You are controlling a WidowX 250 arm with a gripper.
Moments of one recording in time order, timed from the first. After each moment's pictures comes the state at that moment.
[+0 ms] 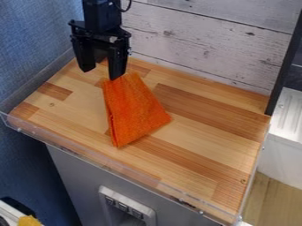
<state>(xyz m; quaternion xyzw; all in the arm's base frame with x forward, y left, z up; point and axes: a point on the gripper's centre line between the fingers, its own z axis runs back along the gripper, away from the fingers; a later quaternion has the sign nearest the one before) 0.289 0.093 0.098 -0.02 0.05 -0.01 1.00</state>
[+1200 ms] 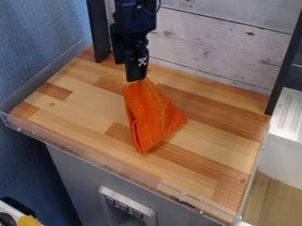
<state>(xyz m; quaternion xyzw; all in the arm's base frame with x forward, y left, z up) 0.310 0.054 0.101 0.01 -0.01 -0.33 0.94</state>
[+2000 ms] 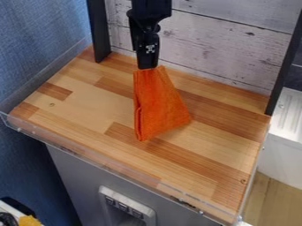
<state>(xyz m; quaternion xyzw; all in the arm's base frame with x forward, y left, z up) 0.327 0.039 0.118 0.00 -0.03 -0.42 0.91</state>
